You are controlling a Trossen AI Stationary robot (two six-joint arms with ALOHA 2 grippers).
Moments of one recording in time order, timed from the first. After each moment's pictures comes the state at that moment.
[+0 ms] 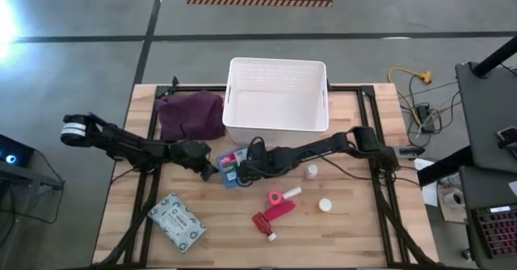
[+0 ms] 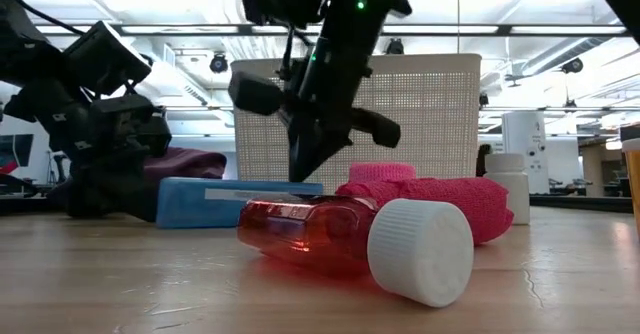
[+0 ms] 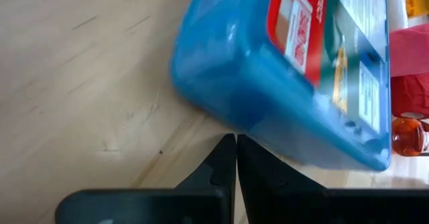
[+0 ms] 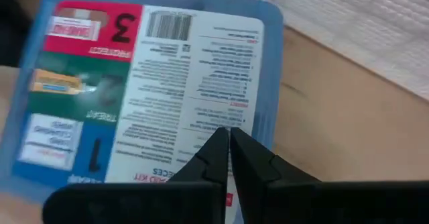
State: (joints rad) left arm 0.04 1.18 0.14 0.32 0.12 -0.89; right arm 0.14 2.20 1.69 -0.72 0.42 1.19
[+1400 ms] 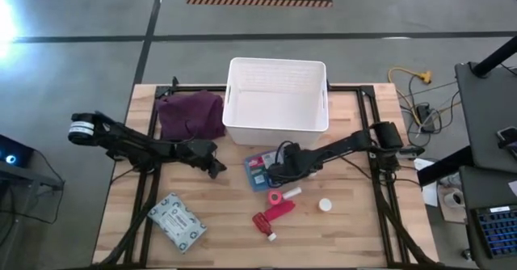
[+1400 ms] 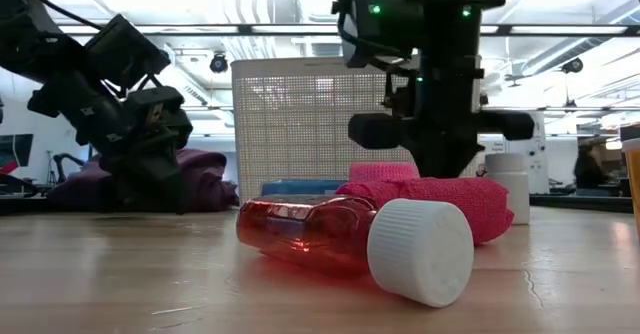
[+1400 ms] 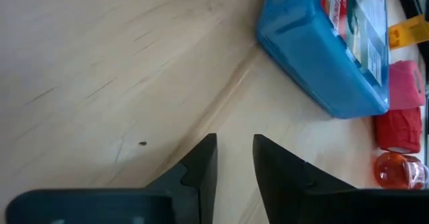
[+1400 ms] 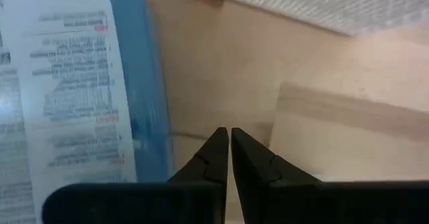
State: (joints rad) left arm 0.04 1.28 0.22 0.38 0.07 -0.90; right arm 0.18 1.99 1.31 -0.94 0.33 1.56
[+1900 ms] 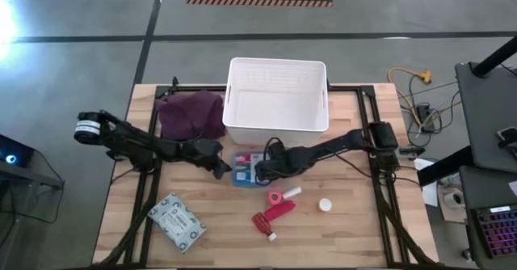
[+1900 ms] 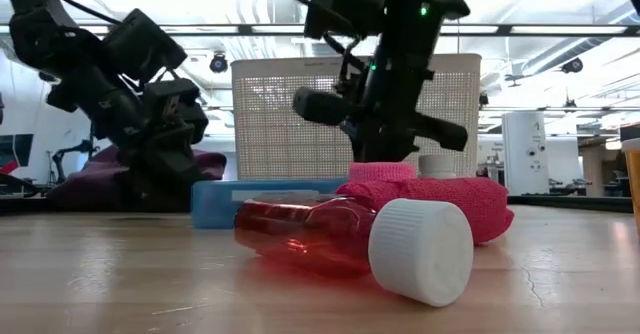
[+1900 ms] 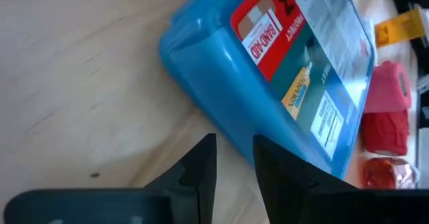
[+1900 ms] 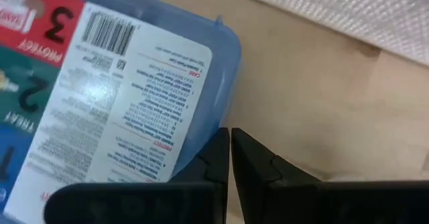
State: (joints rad) left arm 0.04 1.35 0.31 0.37 0.09 -0.87; right arm 0.15 2.02 1.40 -0.70 0.37 1.35
